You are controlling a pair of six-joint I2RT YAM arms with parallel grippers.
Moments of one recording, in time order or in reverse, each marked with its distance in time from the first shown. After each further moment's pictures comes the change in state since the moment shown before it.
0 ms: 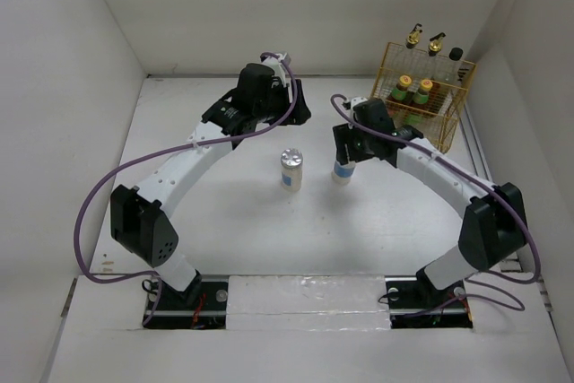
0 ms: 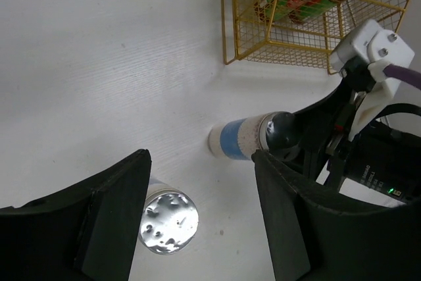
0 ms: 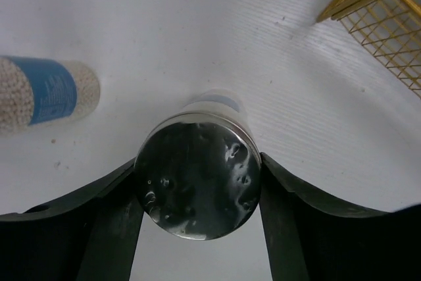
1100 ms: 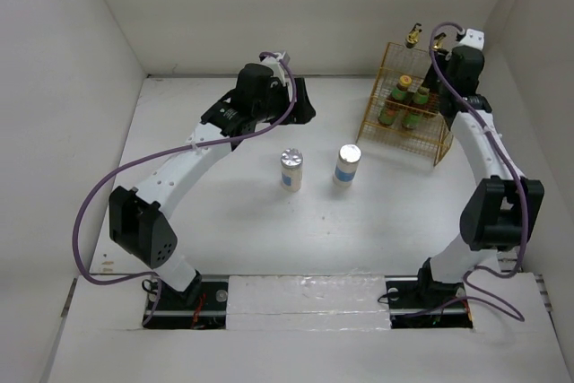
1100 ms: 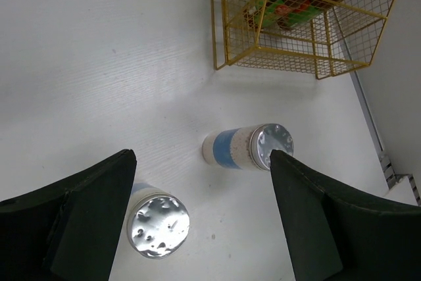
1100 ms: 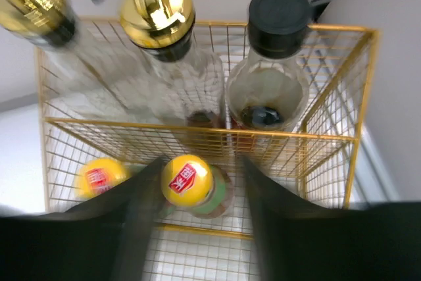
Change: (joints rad) left arm 0.000 -0.011 -0.015 0.035 0.013 -0.024; right arm -0.539 0.140 0.259 0.414 0.132 -0.003
